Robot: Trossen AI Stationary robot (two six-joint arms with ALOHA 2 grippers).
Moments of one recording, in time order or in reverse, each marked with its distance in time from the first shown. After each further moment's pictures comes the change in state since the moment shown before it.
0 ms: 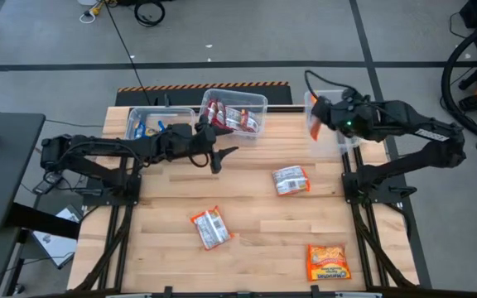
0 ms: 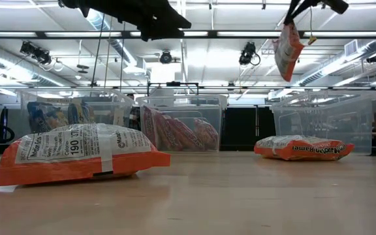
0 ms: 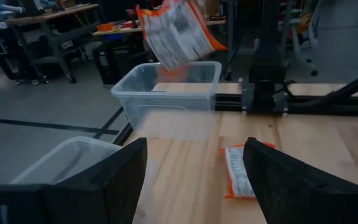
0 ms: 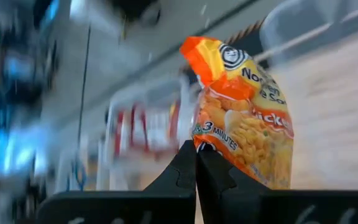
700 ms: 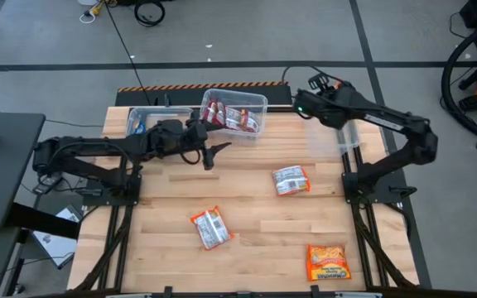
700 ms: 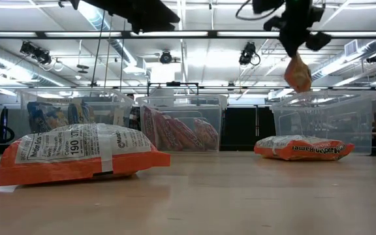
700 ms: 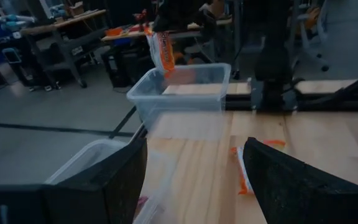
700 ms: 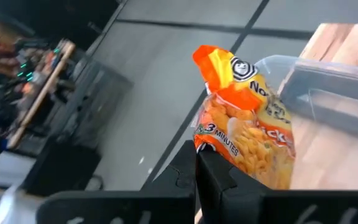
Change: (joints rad) left arm 0.031 -0.093 0.000 -0.088 -0.013 0.049; right arm -0.314 0.311 0.000 -0.176 0.414 0.610
